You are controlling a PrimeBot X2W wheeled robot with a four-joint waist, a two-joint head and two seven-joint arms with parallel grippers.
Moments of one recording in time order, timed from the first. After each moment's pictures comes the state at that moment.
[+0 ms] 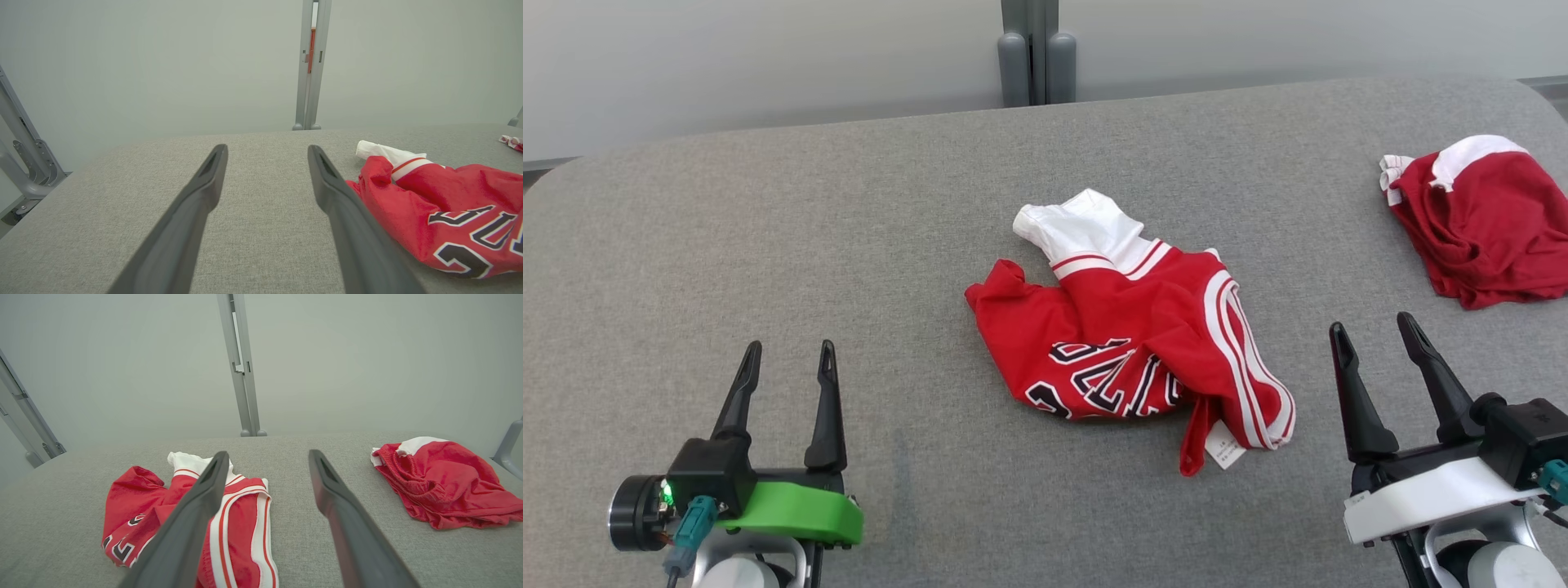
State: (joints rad) left arm -0.09 0.25 -0.28 0.10 -0.34 0.15 -0.25; right arm 0.07 -0.11 0.01 -0.18 0.21 0.13 -0.07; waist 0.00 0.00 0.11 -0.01
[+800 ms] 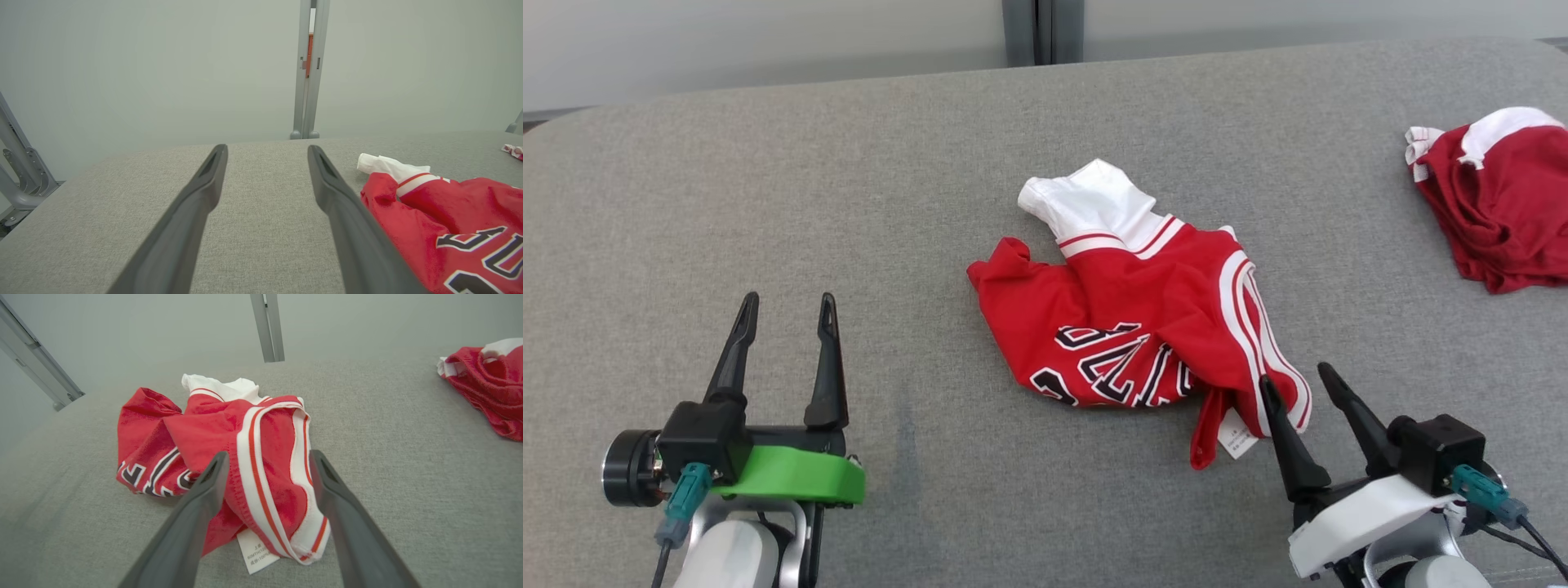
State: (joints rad) left arm -0.15 0.26 -0.29 0.06 -0.34 0.16 -0.25; right arm 0.06 -0.12 0.13 -0.03 0.26 0.13 -0.06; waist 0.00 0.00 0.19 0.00
